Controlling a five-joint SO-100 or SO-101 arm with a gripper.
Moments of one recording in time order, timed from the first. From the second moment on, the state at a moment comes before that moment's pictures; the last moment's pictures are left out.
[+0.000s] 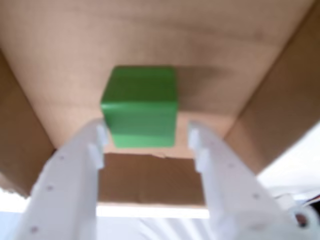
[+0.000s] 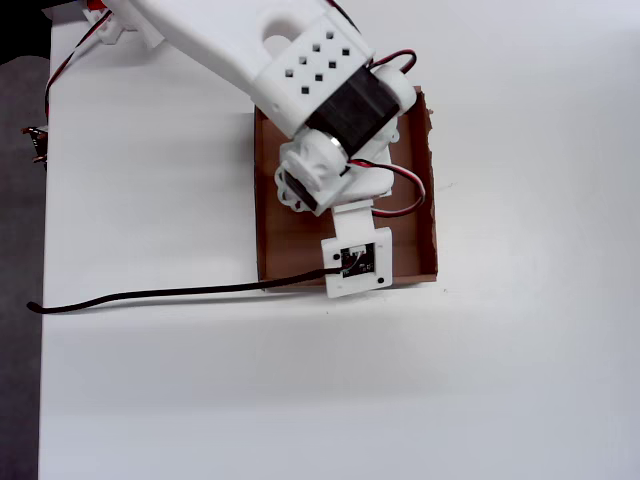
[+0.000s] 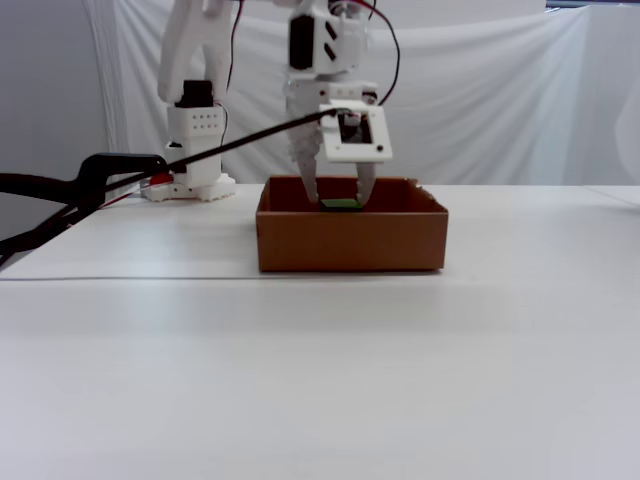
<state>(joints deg) -34.7 68.3 73.5 74.4 -54.1</state>
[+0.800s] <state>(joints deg) 12.9 171.2 162.3 62.6 -53.1</state>
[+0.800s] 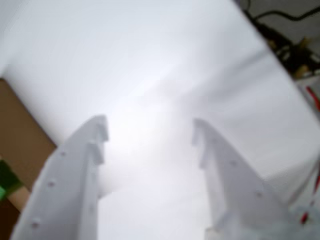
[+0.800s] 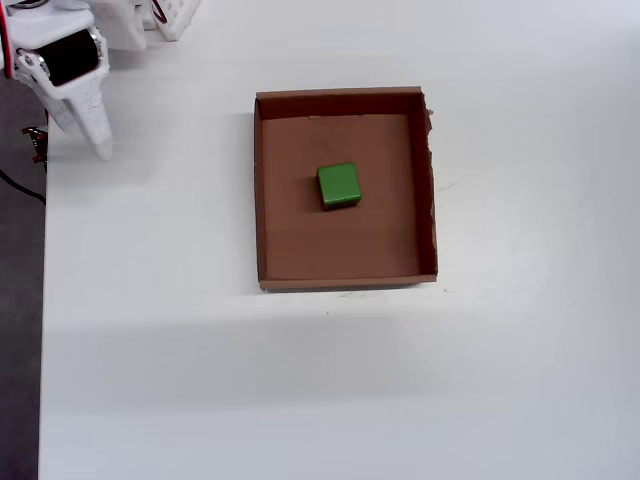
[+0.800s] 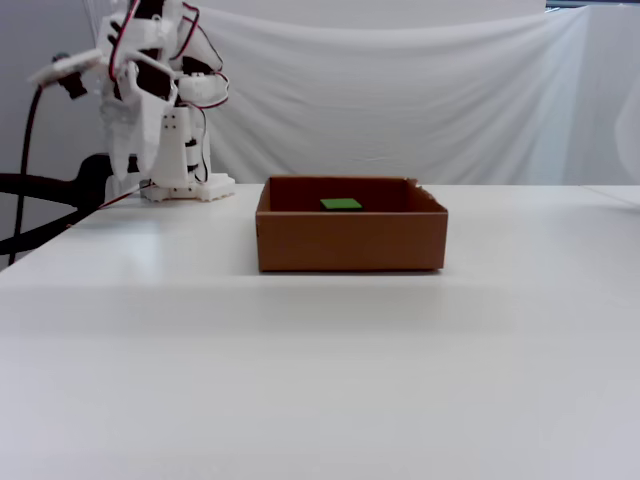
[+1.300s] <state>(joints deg) 14.9 182.6 170.6 68.3 -51.7</state>
